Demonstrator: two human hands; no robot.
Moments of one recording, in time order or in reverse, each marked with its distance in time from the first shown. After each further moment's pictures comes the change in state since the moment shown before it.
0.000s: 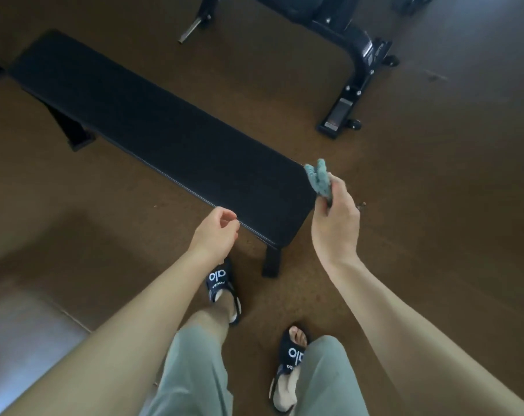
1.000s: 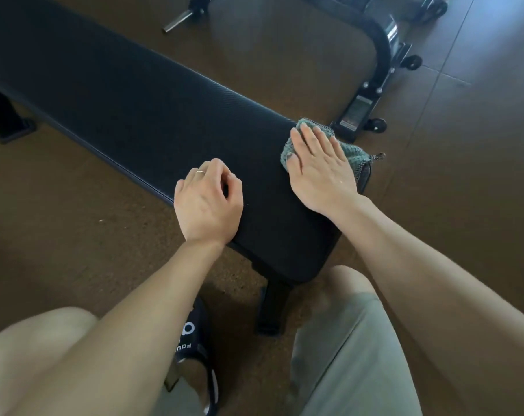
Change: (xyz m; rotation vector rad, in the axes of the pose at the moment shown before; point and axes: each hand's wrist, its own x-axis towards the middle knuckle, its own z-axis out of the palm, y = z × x) left_hand 0.245 -0.111 0.129 0.300 0.783 0.621; right_hand 0.164 0.157 0.202 -0.755 -0.271 -0.405
